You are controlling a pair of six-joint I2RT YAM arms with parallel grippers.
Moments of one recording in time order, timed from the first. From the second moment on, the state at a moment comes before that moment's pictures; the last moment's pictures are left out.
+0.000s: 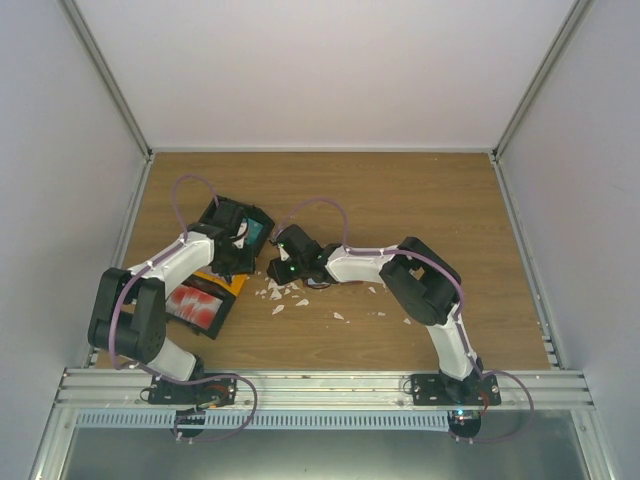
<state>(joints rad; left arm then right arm) -0.25 1.52 0.92 -0.69 0.08 -0.30 0.91 2.11 1.32 -0.06 -0.16 0.47</state>
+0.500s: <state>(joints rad) -0.26 1.51 0.95 -0.73 0.06 -0.30 0.91 2.11 1.32 -0.05 -0.16 0.47</state>
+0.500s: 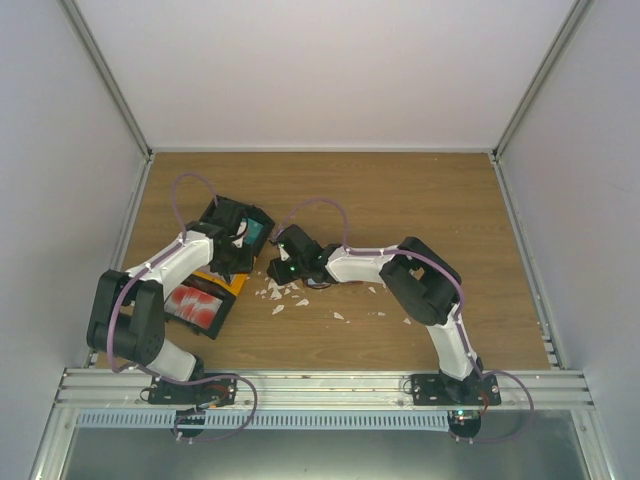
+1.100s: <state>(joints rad) -0.26 1.48 0.95 -0.75 0.06 -0.31 0.91 2.11 1.32 -0.05 -0.16 0.47</state>
